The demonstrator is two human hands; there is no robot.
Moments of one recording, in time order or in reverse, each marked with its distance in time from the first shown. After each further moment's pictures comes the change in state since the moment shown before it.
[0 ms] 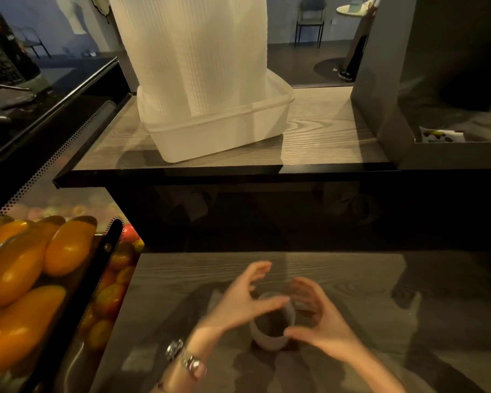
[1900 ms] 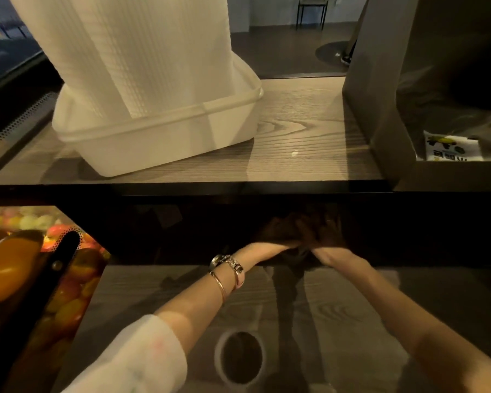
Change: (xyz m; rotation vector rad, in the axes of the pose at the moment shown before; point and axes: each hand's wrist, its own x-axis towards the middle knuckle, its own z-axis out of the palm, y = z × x) left_hand 0.187 0.035 0.037 0.050 -0.018 -0.126; right_hand 0.164 -0.012 -0.118 -0.947 0.157 0.091
